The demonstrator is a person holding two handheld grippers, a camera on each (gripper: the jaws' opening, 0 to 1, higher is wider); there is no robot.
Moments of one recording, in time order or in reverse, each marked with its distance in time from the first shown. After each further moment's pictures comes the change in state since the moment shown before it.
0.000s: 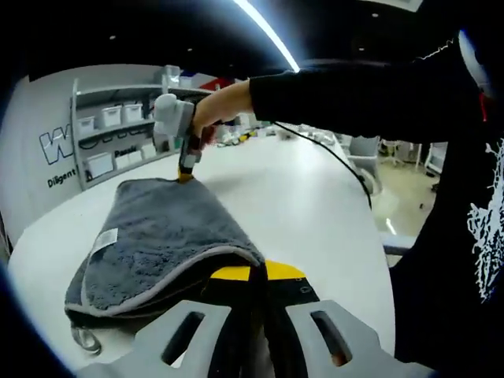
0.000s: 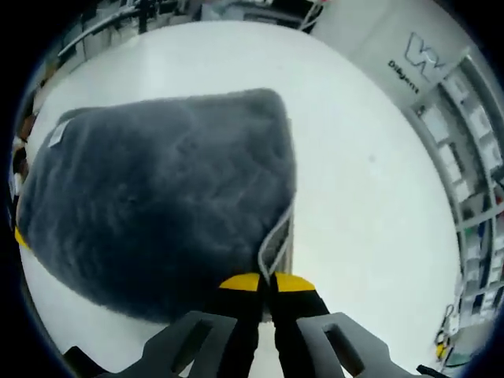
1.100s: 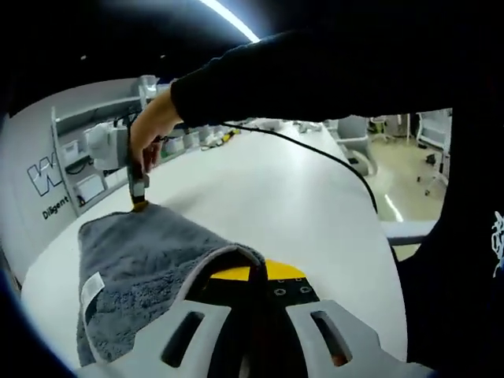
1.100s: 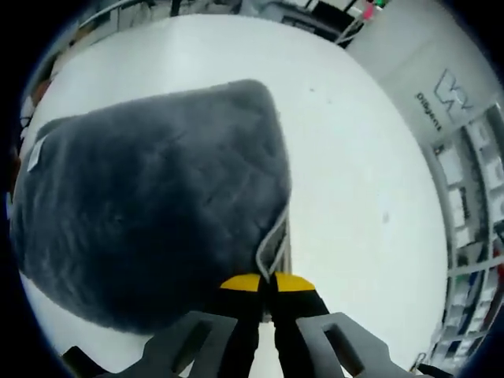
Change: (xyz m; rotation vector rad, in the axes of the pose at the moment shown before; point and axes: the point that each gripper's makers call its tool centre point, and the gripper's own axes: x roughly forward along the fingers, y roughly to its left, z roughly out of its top) left arm 0.040 -0.019 0.016 0.162 0.029 -0.030; right arm 0.019 0.004 0.056 -0.206 -0.021 0.018
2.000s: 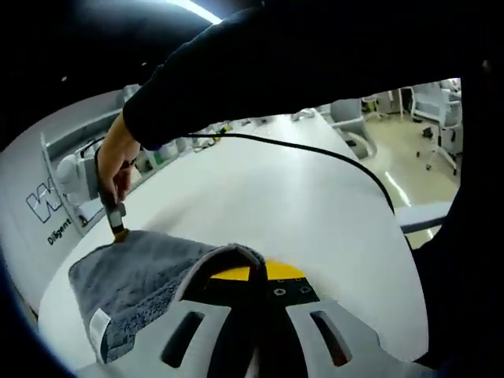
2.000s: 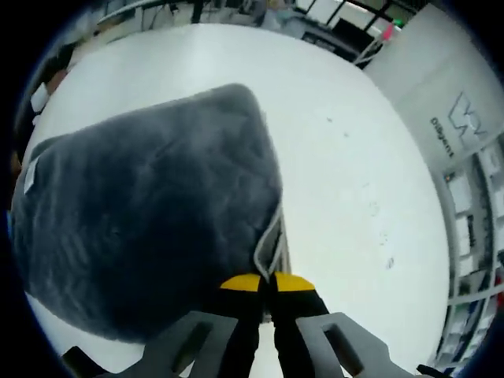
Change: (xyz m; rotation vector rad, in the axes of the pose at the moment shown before) left arm 0.023 0.001 0.008 0.116 0.041 0.005; right arm 0.009 0.010 0.038 -0.083 -0.093 0.052
